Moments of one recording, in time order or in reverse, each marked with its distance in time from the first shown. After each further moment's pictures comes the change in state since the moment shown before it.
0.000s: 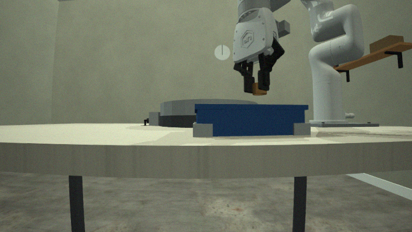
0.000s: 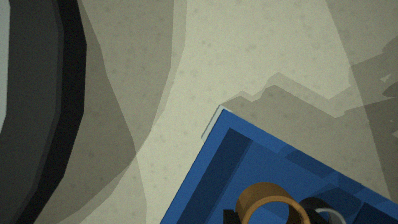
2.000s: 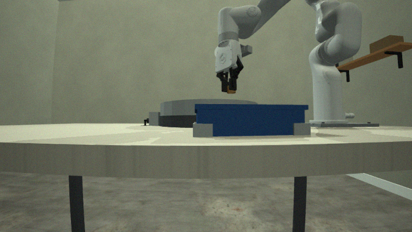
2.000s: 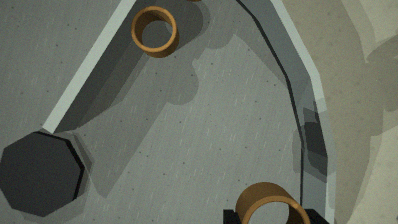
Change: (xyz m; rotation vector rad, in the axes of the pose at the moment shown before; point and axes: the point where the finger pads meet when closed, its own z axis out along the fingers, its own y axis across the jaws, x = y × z) arm 0.087 -0.185 -0.040 -0.002 0.000 0.008
